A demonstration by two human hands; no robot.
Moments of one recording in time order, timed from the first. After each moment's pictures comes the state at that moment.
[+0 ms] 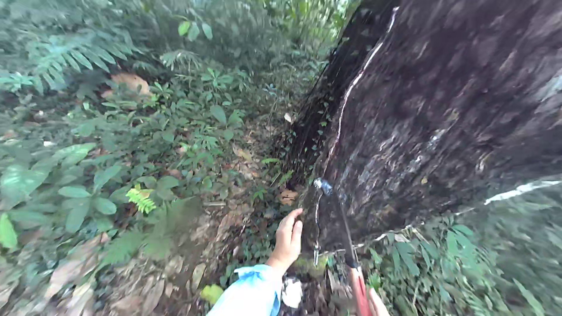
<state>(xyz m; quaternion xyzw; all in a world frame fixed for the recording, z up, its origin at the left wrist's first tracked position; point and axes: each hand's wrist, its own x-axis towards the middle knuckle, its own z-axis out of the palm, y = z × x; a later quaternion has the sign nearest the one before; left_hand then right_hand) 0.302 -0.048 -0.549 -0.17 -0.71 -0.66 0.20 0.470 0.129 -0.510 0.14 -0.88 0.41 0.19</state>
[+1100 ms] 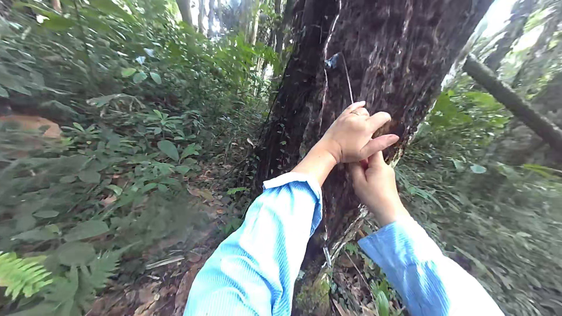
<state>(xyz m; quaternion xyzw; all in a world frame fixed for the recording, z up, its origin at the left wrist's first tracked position) 0.258 -0.028 -0.433 -0.65 -0.49 -0.32 0.48 0.362 0.053 -0.500 0.04 -0.84 0.11 0.53</state>
